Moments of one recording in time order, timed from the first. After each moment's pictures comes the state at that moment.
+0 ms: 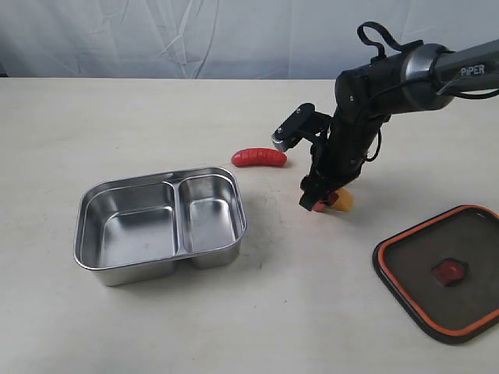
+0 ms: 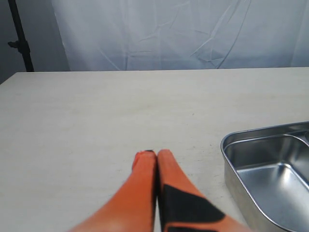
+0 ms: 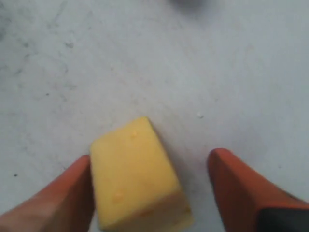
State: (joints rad) left arm -0.01 0.01 0.00 0.00 0.27 -0.01; right arm 0.55 2.11 -1.32 -0.03 0.66 -0.52
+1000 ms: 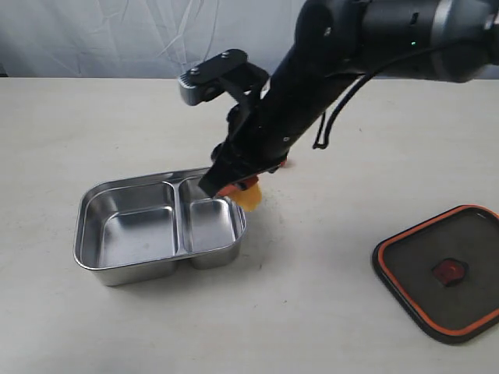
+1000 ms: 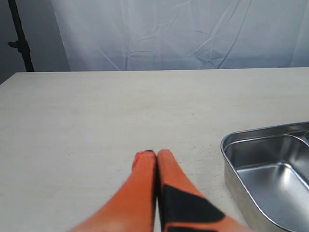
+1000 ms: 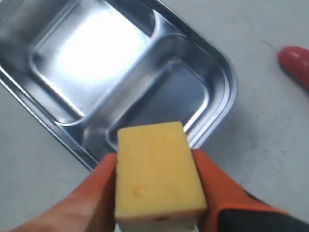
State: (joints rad) left arm -0.01 0.01 0.00 0.00 0.27 -0.01; right arm 0.81 1.81 -1.33 0.36 0.77 -0.52
